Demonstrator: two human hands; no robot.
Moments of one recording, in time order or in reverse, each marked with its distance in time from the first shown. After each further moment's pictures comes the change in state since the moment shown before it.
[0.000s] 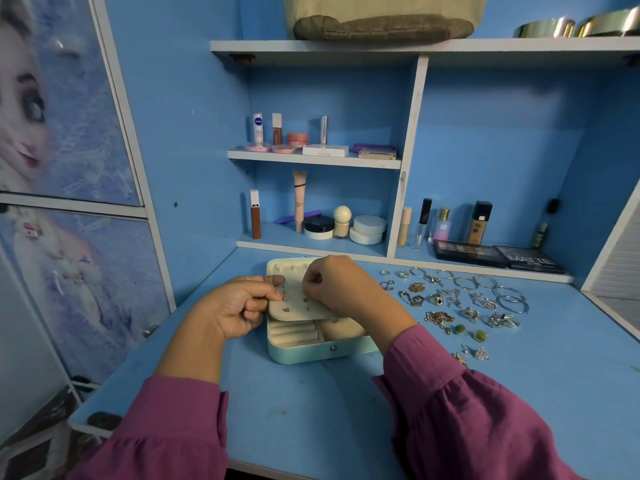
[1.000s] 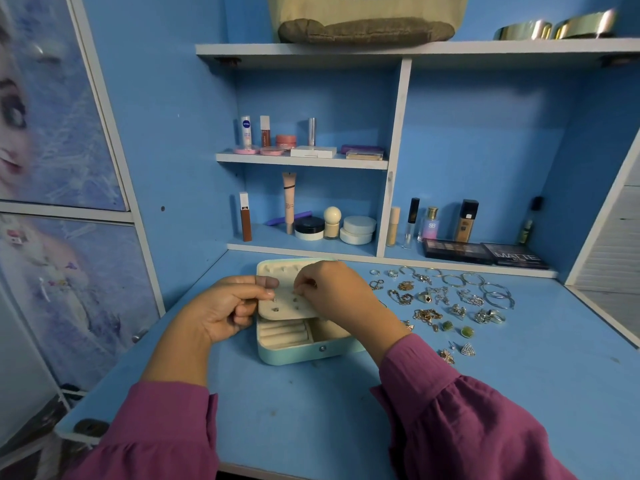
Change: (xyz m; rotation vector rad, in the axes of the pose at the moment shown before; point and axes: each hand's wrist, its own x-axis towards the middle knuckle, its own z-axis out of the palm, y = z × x) left_hand -0.002 0.000 0.001 0.182 -0.010 0.085; right_hand -0.006 0.014 0.008 -0.041 0.105 -0.088
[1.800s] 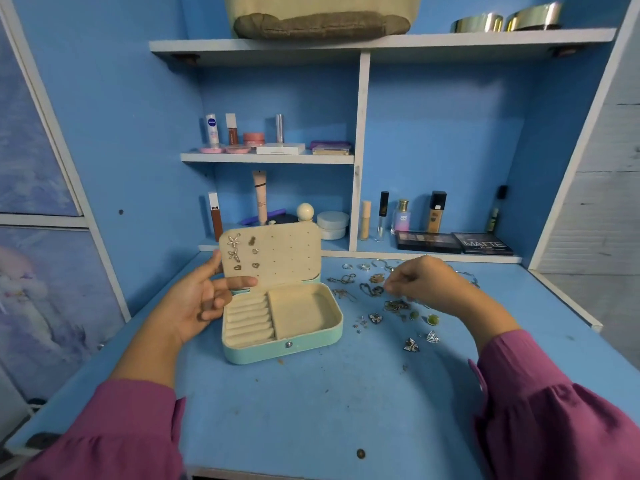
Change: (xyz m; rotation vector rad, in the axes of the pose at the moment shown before) left_hand 0.012 -0.001 0.003 -0.150 -0.010 0.105; right_hand -0.073 0.133 -0.079 0.240 -0.039 0.341
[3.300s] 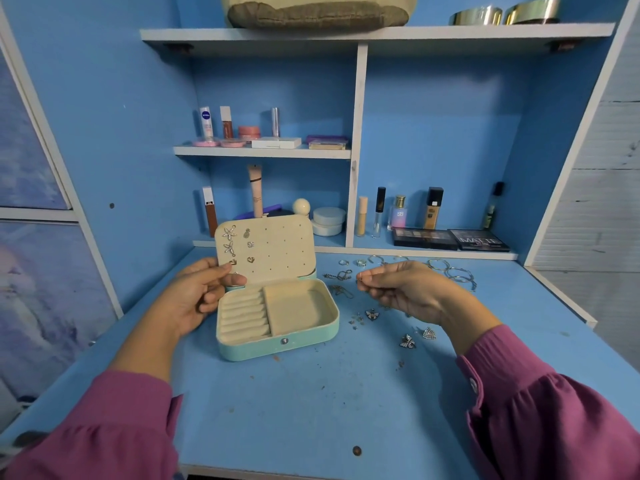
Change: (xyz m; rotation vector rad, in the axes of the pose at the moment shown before) left_hand 0.015 -0.008 -0.004 0.028 0.053 0.075; right_hand 0.004 -0.013 0.022 0.975 -0.202 0.259
